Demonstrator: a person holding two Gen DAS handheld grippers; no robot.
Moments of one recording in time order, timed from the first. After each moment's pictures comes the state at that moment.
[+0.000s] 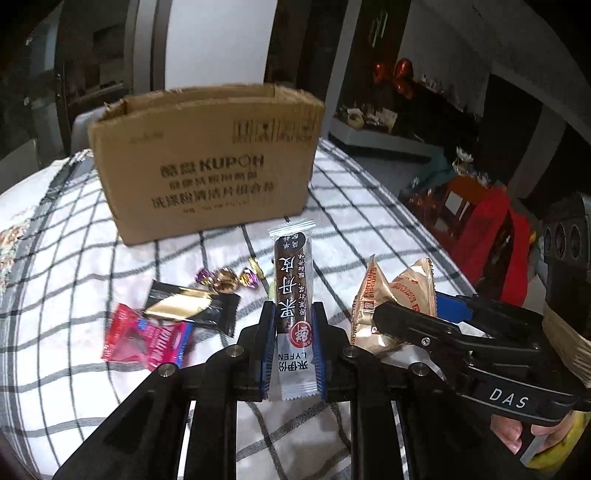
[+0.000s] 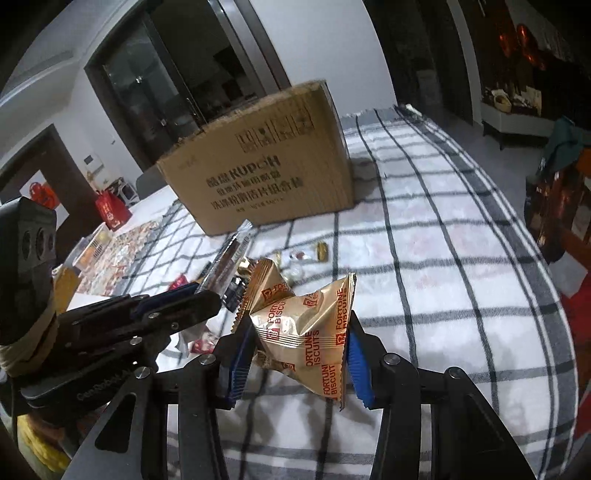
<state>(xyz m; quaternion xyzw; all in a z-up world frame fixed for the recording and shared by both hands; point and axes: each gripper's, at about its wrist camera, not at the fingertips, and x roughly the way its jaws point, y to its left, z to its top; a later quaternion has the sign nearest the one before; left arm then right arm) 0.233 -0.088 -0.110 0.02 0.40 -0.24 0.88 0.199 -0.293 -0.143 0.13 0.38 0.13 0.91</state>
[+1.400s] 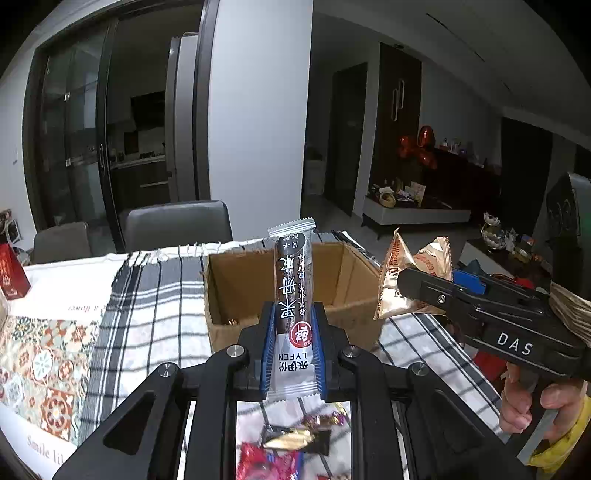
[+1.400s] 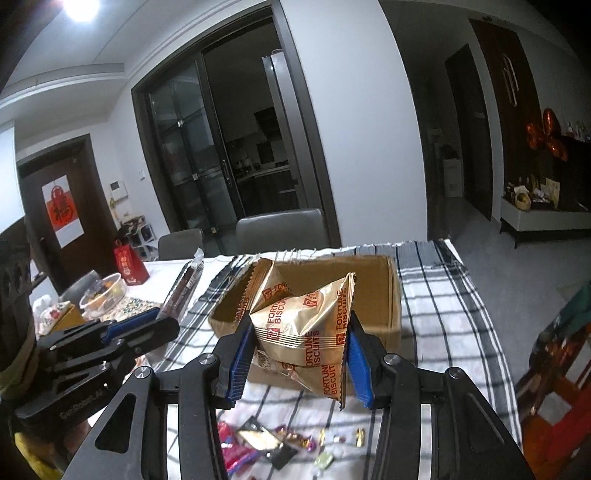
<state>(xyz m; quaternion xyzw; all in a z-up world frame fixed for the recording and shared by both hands) 0.294 -0.023 0.019 0.02 0.26 -0.18 0.95 0.295 -0.252 -0.008 0.07 0.24 0.15 0.96</state>
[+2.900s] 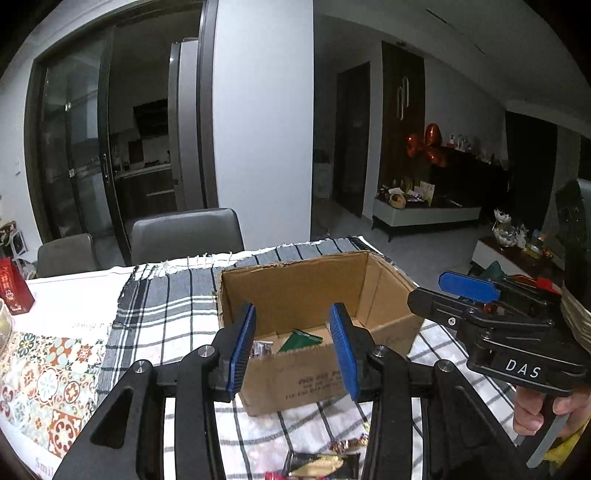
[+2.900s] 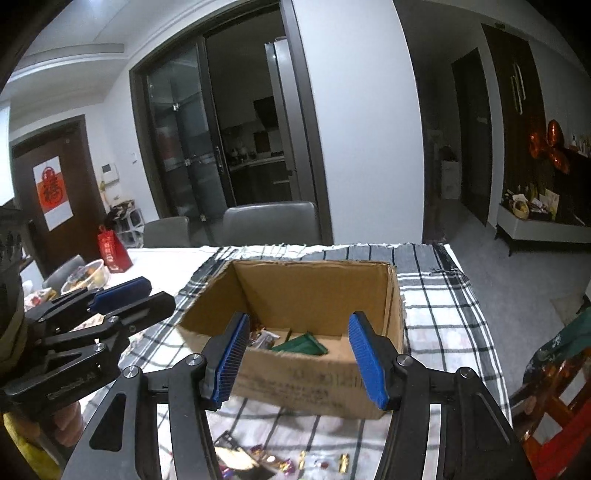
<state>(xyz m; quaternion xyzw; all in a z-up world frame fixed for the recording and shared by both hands) 0.321 -0.021 0.015 0.03 0.25 -0.16 0.96 0.319 -0.244 -0.018 0.04 0.25 0.14 0.96</state>
